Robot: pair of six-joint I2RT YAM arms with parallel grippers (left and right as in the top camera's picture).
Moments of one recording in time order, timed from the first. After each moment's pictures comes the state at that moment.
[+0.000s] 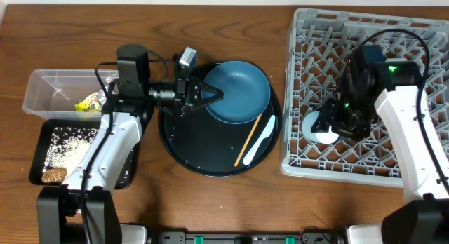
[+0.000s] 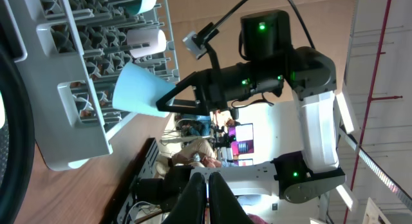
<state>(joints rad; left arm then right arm) -0.08 1.53 0.97 0.02 1.49 -0.90 0.07 1.58 1.41 -1.44 -0.23 0.30</state>
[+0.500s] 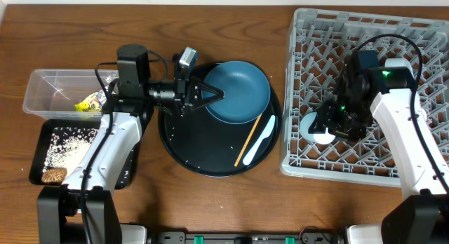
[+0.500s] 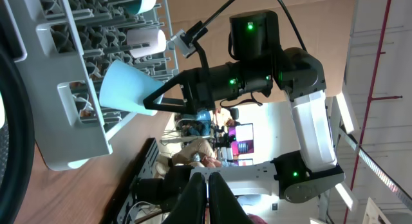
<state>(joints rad) -0.08 1.53 0.97 0.02 1.49 -0.90 0.07 1.59 1.34 -1.35 -0.23 0.31</state>
